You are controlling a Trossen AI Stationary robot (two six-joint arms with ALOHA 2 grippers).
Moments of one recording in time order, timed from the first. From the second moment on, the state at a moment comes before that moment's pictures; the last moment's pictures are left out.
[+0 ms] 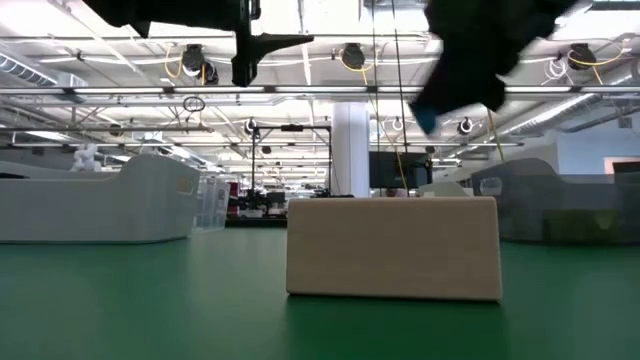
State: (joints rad) left arm 0.00 1.32 0.76 0.48 0.04 -0.82; right arm 0.34 1.35 0.81 -0.33 0.38 0.80
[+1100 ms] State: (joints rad) left arm 0.01 1.32 0.76 0.55 0.00 -1.25; right arm 0.11 1.31 0.81 0.45 0.26 -0.05
